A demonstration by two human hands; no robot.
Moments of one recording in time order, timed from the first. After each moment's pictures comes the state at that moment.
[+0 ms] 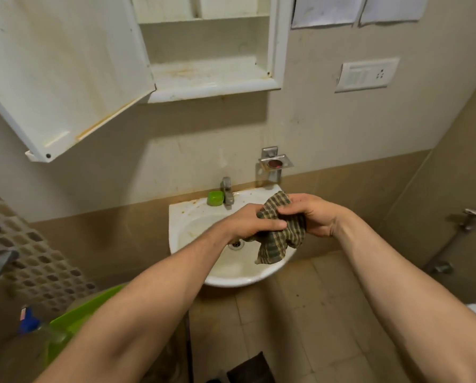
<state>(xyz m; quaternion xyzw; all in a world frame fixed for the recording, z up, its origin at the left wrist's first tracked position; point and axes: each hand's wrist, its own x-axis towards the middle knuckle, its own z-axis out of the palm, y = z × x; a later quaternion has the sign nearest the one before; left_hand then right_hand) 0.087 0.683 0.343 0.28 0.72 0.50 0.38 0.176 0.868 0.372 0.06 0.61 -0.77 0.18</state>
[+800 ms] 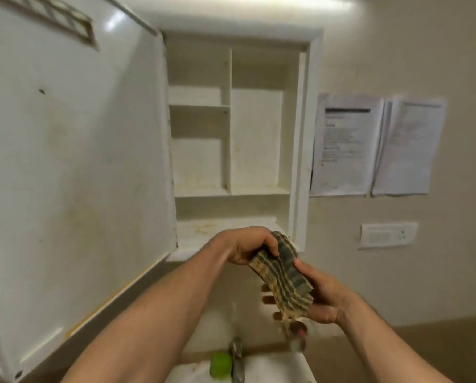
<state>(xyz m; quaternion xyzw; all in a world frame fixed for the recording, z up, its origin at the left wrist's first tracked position) -0.093 0.737 0.598 0.29 0.73 0.49 0.38 0.017 0.908 0.511 -0.07 0.54 -0.82 0.18</state>
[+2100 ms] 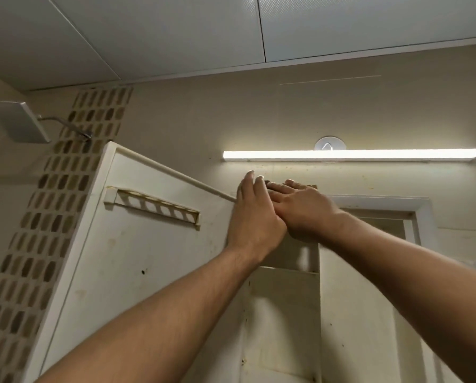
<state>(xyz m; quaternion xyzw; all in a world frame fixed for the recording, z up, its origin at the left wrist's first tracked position) -0.124 0.634 0.884 0.17 0.71 0.30 -0.61 -0.145 0.762 0.941 -0.28 0.74 0.32 -0.52</state>
